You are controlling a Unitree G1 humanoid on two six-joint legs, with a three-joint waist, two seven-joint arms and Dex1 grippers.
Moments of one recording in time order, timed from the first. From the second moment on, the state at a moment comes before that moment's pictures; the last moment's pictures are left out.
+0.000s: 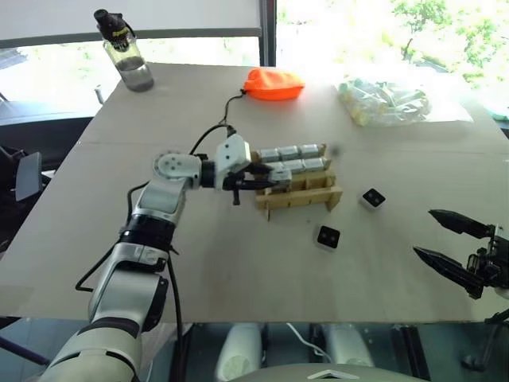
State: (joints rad) left arm -0.77 0.52 -0.15 0.48 -0.18 -0.03 -1.29; right arm 0.35 -0.69 -0.55 -0.45 0.83 0.32 1.11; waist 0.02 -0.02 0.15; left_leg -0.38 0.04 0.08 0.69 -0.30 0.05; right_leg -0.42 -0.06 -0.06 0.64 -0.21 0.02
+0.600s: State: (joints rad) left arm -0.72 0.51 -0.11 0.44 -0.23 0.04 -1.30; right arm 0.35 -0.69 -0.55 -0.43 0.82 0.30 1.11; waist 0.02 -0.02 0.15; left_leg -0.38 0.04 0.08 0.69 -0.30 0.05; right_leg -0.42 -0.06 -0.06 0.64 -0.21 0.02
